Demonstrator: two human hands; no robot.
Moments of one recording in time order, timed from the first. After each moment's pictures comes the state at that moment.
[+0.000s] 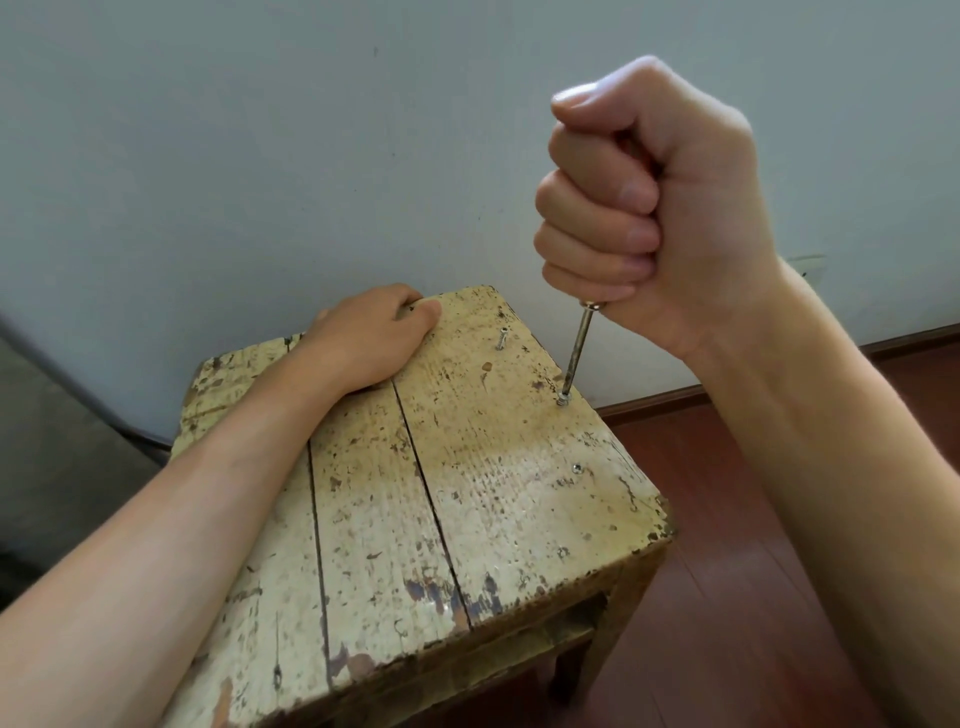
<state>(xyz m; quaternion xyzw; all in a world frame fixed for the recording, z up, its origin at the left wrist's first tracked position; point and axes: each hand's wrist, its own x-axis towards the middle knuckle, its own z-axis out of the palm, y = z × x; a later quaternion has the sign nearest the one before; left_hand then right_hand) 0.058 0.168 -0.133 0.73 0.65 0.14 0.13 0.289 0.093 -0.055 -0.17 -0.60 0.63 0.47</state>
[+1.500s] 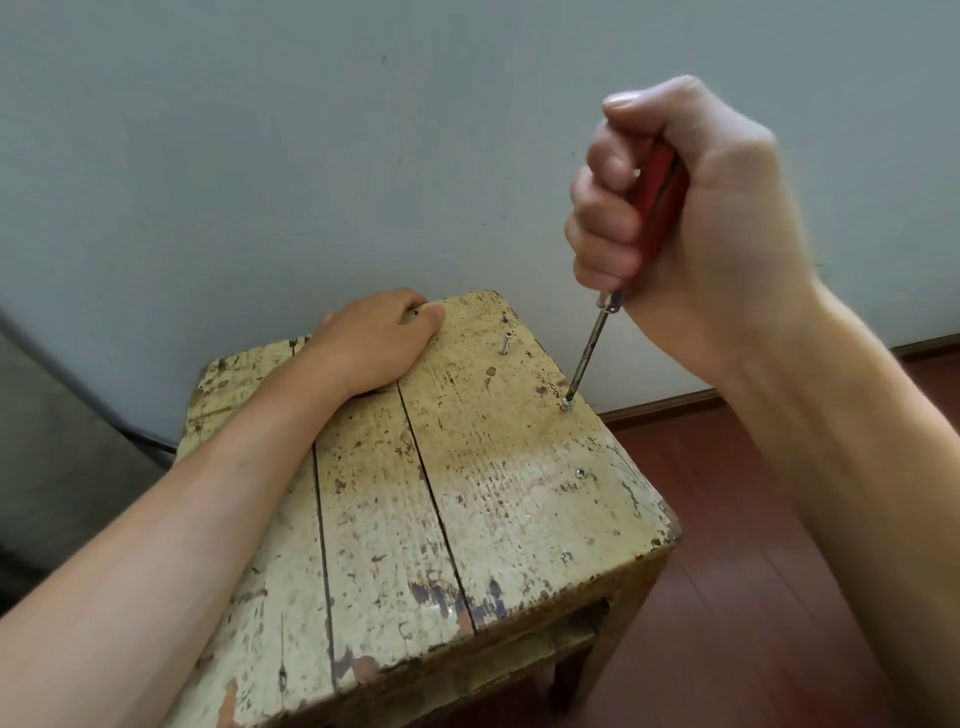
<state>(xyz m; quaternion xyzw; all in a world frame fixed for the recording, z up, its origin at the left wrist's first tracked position) 0.061 0.161 -0.128 0.73 0.65 0.14 0.13 0.292 0.085 -0.059 -0.27 -0.53 0.55 0.59</state>
